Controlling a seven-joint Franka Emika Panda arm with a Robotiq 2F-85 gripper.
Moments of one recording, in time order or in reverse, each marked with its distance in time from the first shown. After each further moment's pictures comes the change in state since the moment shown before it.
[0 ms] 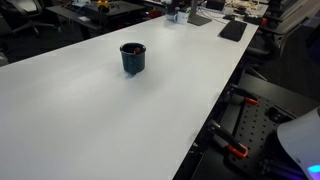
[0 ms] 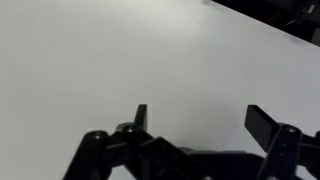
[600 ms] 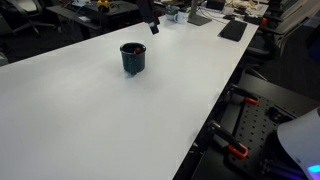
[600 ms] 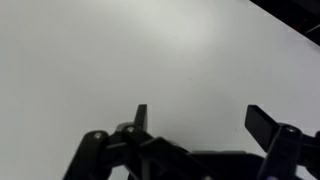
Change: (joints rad) arm 0.020 0.237 0.103 0.162 -0.101 -0.020 -0.032
